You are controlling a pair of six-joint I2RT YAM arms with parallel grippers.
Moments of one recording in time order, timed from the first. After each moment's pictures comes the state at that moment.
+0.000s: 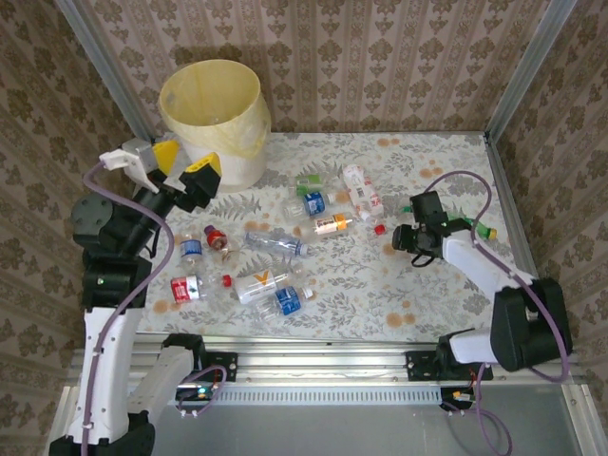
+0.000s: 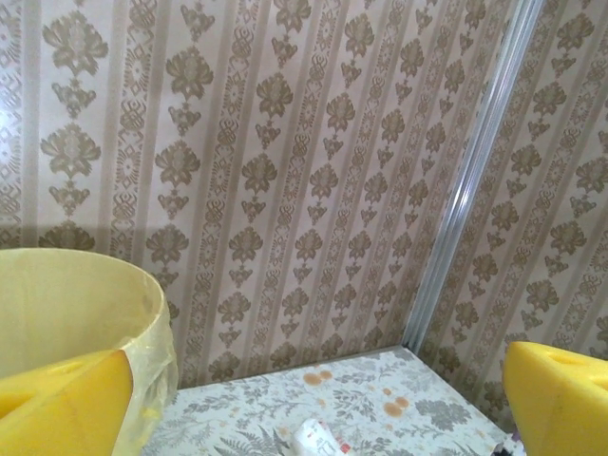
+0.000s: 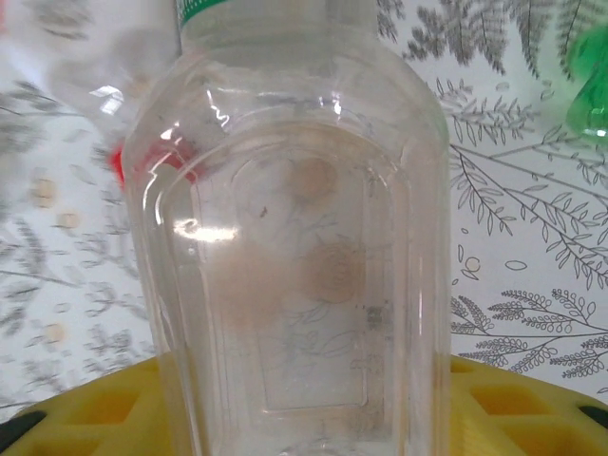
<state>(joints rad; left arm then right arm) -0.15 0.78 1.13 -0.14 0.47 -0.33 0.18 1.30 0.80 -0.55 0.05 0.37</state>
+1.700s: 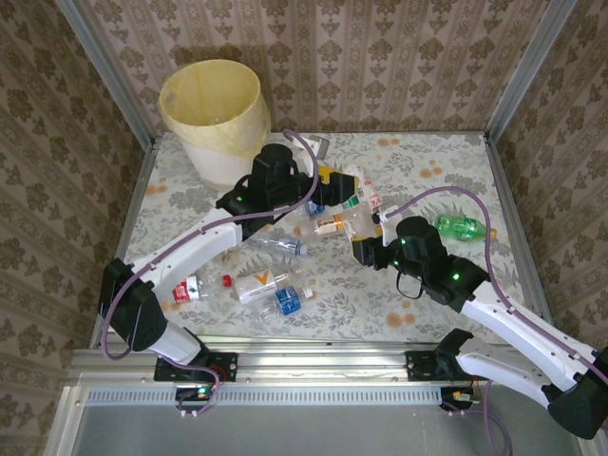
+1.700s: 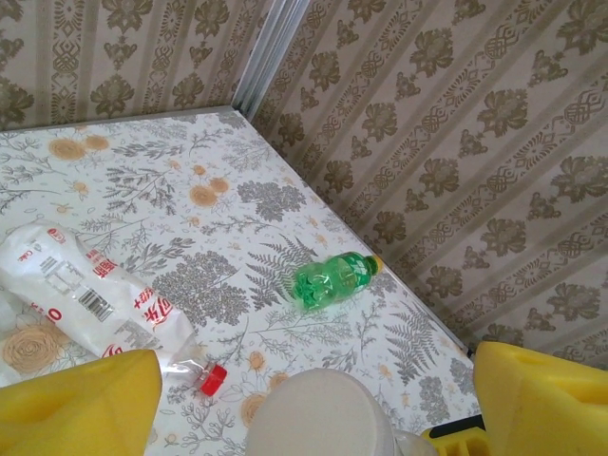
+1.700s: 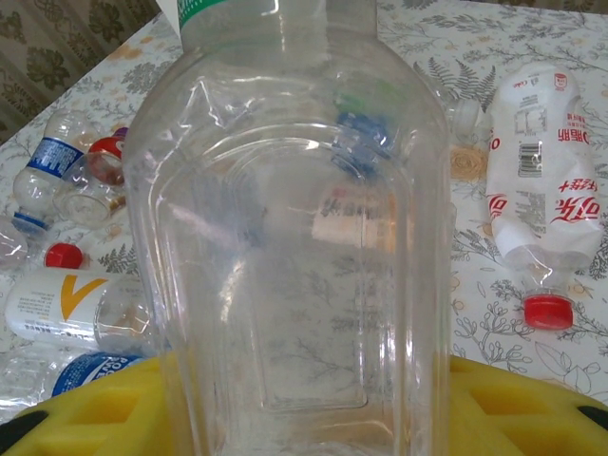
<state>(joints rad) -0.77 1.51 1.32 -0.07 0.35 -0.44 0.66 0.88 0.74 -0.37 0.05 0.24</state>
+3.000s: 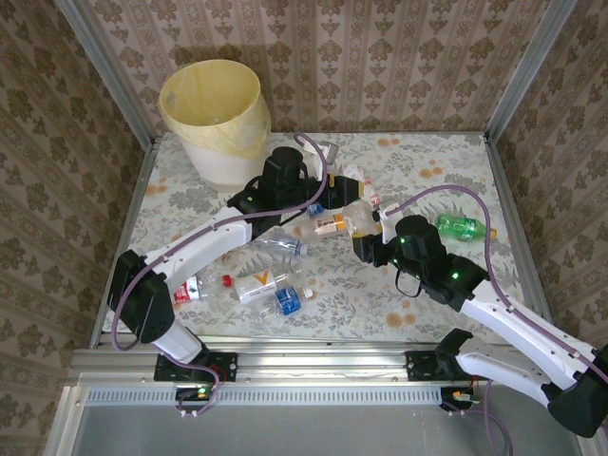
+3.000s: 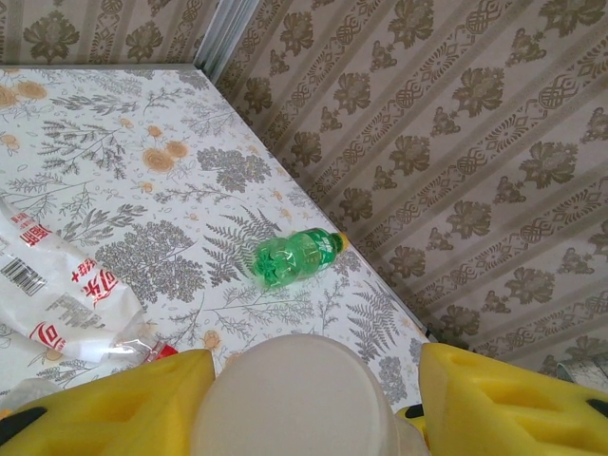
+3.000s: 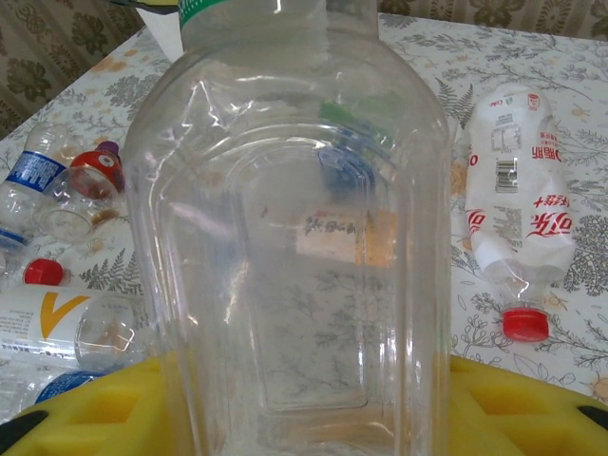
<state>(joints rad) -0.79 1.57 1.32 -0.03 0.43 -0.52 0.67 0.89 0.75 -0.36 0.10 0.23</state>
